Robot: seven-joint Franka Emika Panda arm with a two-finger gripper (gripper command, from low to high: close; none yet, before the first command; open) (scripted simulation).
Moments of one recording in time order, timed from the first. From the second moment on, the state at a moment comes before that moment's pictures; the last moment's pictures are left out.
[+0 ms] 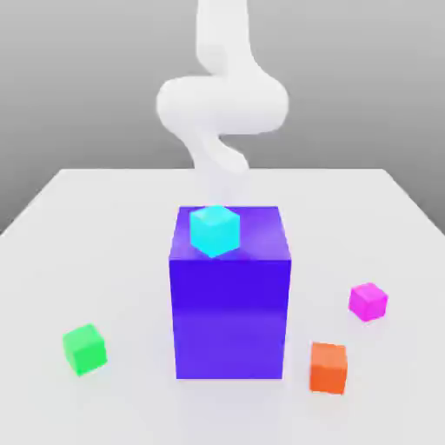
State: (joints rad) arm 0.01 -0.73 0.07 -2.36 0.00 2.35 0.85
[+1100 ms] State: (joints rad) arm 0.45 0.17 0.37 -2.84 -0.33 3.01 1.54
